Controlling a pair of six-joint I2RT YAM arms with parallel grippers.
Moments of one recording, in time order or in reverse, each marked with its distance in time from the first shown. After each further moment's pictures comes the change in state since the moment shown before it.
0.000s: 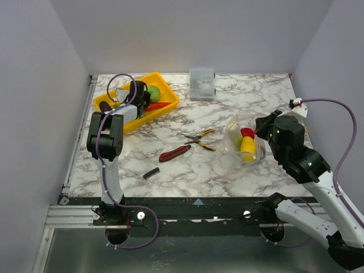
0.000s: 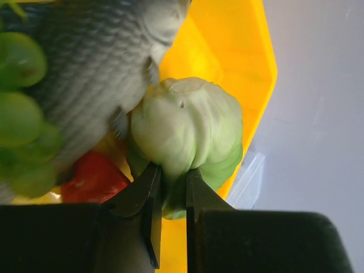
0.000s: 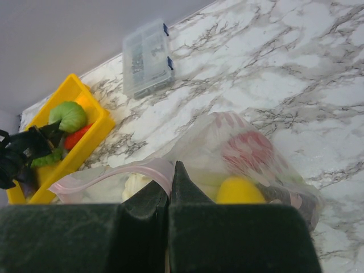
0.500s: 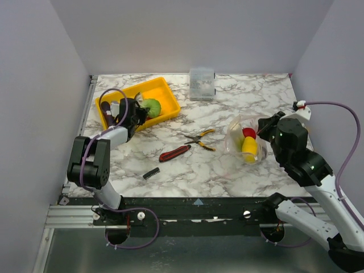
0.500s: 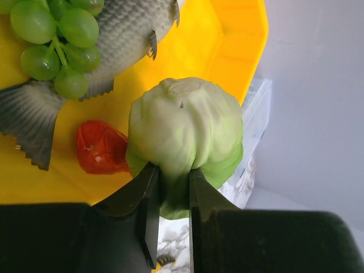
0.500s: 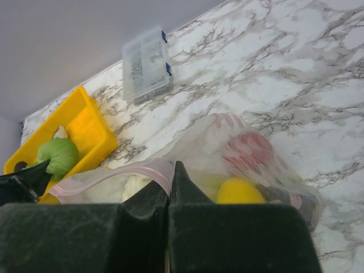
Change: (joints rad) left arm 0.005 -0.438 -0.534 0.149 0.160 0.099; right arm 0.000 -0.038 -0.014 0.003 0.016 0.000
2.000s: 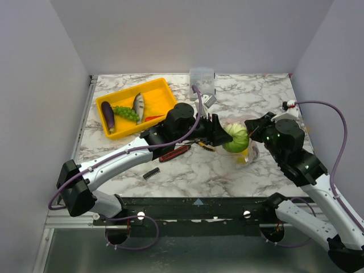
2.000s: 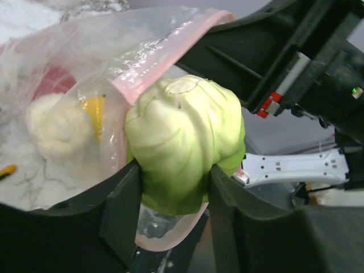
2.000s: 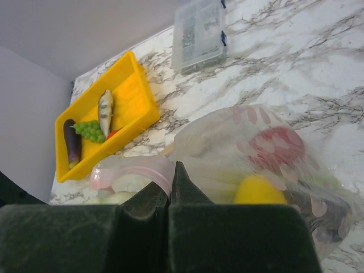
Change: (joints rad) left arm -0.803 -0.307 0.315 -0.270 0.368 0.753; right arm 0.000 -0.003 -0.069 0.115 -0.252 0.014
